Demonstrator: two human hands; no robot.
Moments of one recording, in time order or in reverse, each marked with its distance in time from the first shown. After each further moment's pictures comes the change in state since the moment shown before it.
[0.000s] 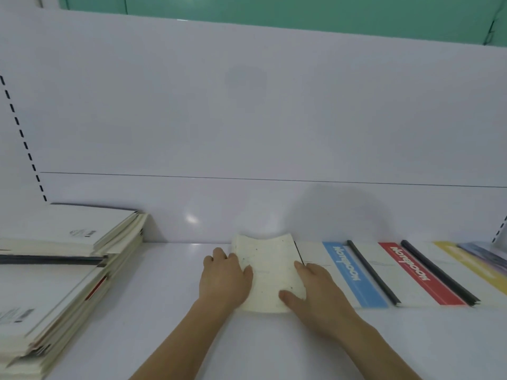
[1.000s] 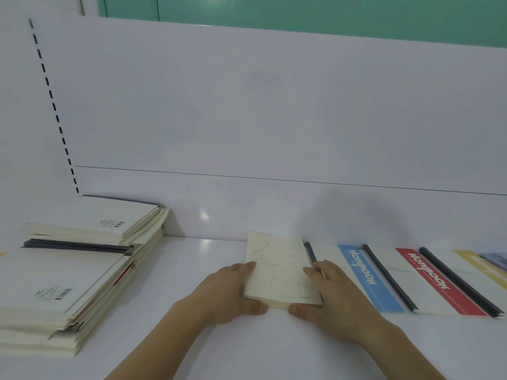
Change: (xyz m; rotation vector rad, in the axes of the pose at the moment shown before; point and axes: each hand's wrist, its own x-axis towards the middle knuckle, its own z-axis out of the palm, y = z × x) left_hand -0.034 -0.041 -0.033 -0.146 -0.331 0.263; right_hand -0.004 0.005 -0.006 -0.153 -0.072 -0.135
